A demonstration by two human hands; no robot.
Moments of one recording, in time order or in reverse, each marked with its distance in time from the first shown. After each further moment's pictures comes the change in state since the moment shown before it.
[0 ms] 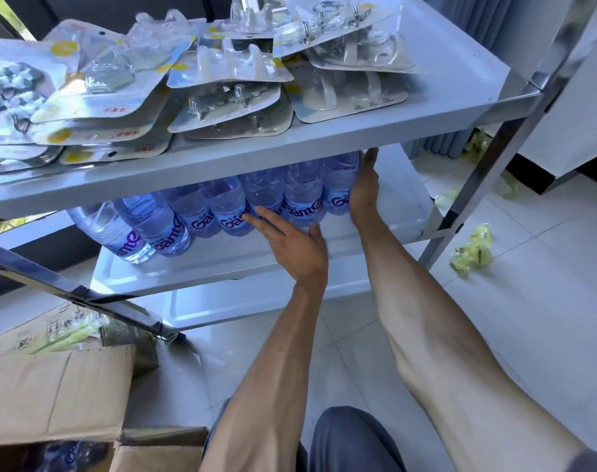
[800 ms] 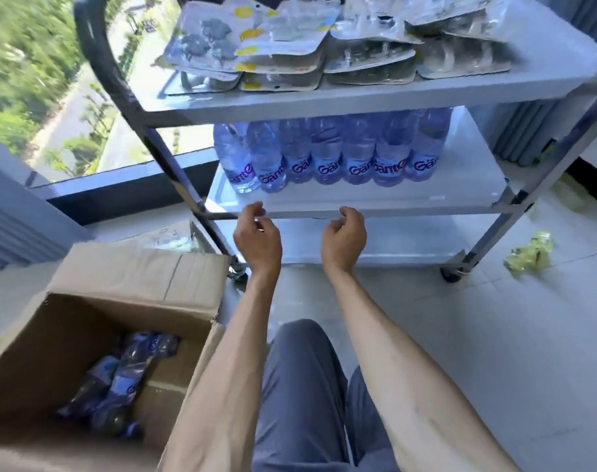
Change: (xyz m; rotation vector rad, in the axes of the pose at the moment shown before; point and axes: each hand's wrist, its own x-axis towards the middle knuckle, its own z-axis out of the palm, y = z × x) left_hand 0.017 -0.137 -0.225 -0.283 0.217 0.020; right_hand -0.274 0.063 0.075 -0.146 0.085 -0.291
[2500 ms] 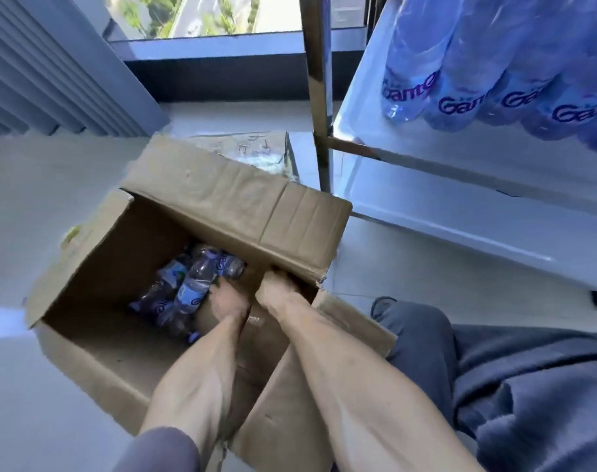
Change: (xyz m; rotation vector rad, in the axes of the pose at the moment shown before) left_hand -0.029 -0.310 -0.210 0.926 -0.427 -0.942; right_hand -0.277 0.056 0.222 -0.813 -1.498 -0.031
